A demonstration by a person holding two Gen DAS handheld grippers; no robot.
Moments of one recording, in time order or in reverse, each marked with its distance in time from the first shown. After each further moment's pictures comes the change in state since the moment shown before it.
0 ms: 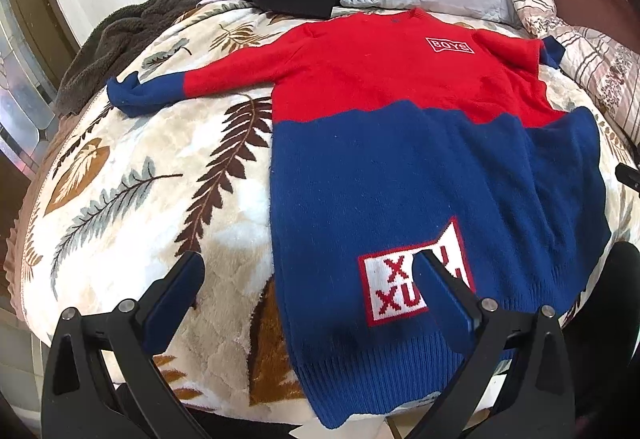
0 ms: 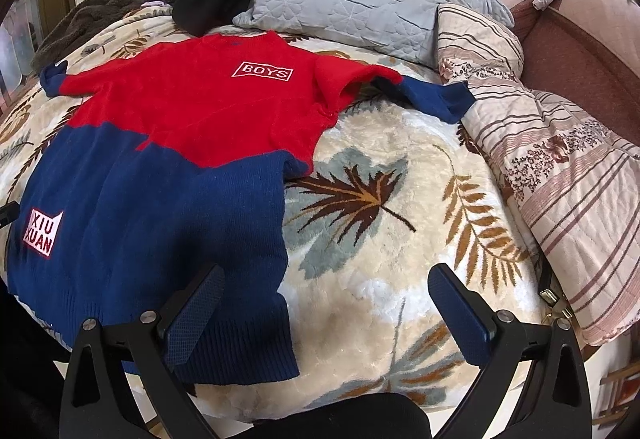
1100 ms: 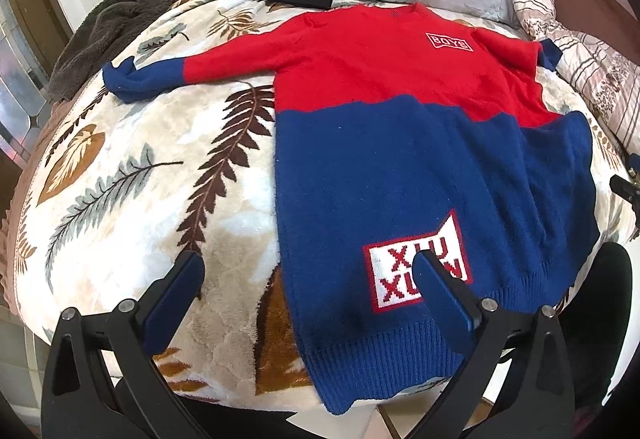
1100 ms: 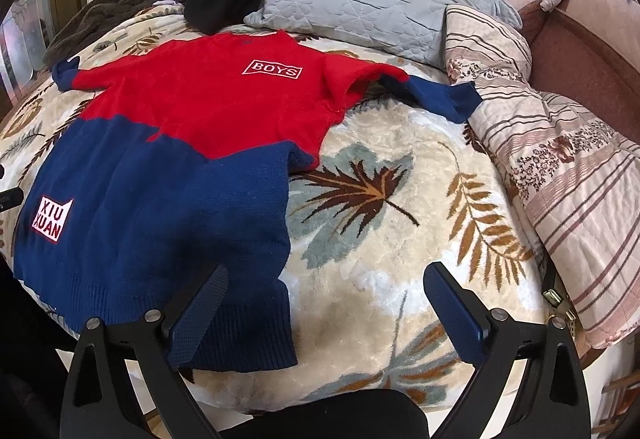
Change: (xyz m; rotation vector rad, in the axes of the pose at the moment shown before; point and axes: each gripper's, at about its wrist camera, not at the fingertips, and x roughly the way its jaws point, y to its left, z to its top) left arm 0.000 0.013 0.003 -0.022 0.053 -0.050; right arm -0.003 -0.004 -0.006 -0.022 -0.006 0.041
